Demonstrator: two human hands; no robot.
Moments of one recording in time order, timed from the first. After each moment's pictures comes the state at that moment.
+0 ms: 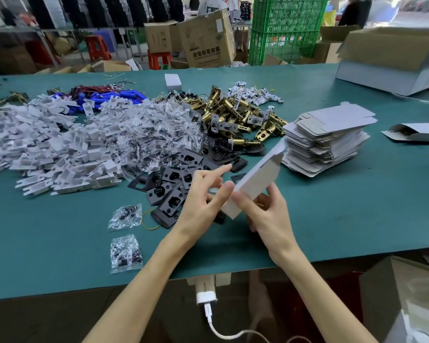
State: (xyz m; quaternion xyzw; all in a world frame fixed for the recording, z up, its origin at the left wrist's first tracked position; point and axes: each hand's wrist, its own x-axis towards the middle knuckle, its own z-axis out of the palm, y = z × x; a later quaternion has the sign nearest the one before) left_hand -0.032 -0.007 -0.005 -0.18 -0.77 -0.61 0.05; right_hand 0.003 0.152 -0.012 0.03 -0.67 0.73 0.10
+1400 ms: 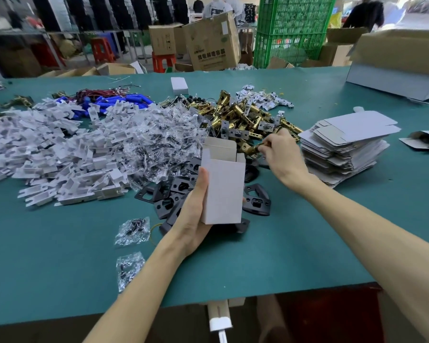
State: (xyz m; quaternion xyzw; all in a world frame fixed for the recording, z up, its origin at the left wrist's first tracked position) left_hand -0.053 -0.027 0.001 -0.03 -0.57 -0.81 -0.14; right_hand -0.160 0.181 0.034 0.00 -0.95 0.26 0.18
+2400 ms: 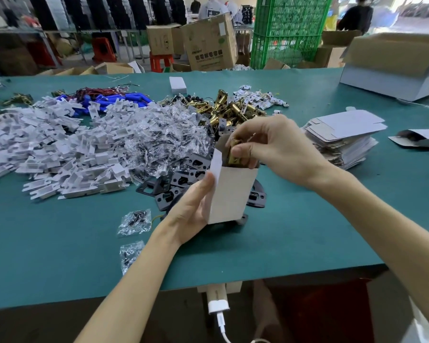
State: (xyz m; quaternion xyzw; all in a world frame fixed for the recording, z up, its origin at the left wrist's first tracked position) left_hand -0.052 -0.040 0.001 -0.10 -0.52 -0.82 -0.23; right_hand -0.049 0.151 0.129 0.24 -0.87 0.43 0.10
